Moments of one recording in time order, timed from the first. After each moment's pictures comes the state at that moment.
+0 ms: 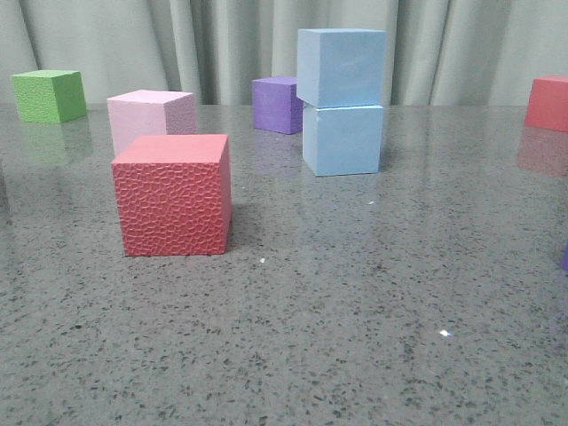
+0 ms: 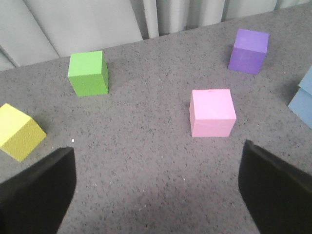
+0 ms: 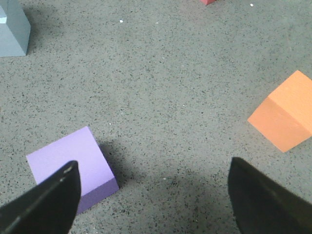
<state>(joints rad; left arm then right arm) 0.08 1.02 -1.29 -0.32 0.97 0.43 0.15 0.60 -0.83 -0.14 0.97 0.16</state>
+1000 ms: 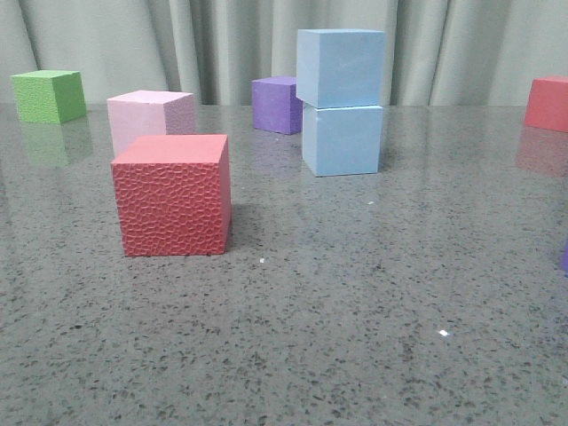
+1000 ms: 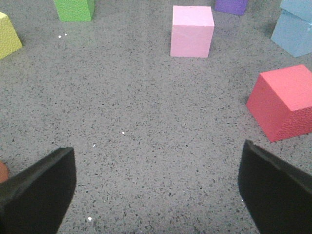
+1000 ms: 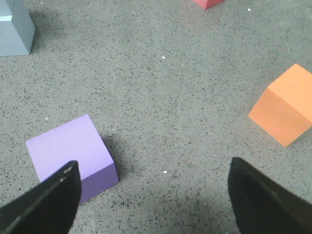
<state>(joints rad) 0.08 0.37 -0.60 -0.34 0.87 0.38 0.15 0.45 -0.71 -0.14 0.92 0.16</state>
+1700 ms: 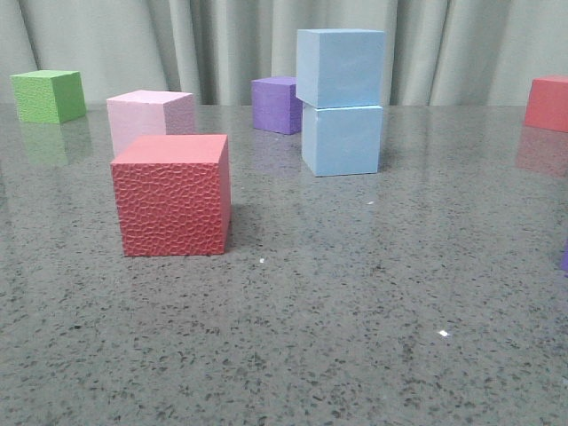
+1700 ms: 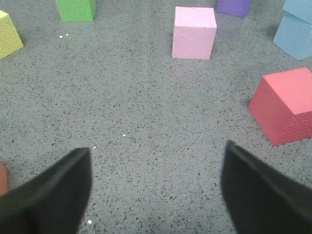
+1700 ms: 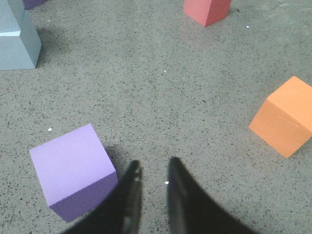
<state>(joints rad) 0.08 0.37 -0.59 -0.34 0.85 0.37 0.15 0.40 -0.67 -0.14 0.87 0.16</state>
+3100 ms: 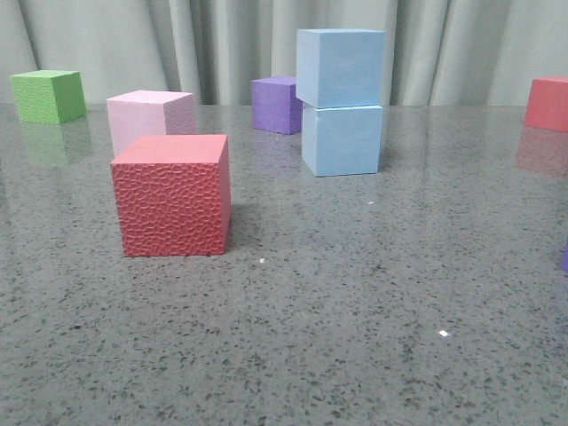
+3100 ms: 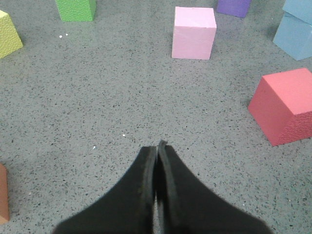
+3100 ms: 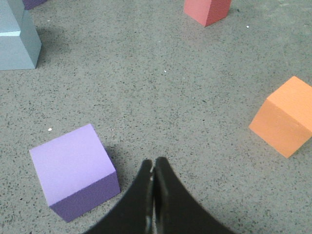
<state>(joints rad) 0.08 0.37 -0.59 -0.34 0.85 0.37 0.15 0.40 -0.67 -0.14 0.87 0.16</state>
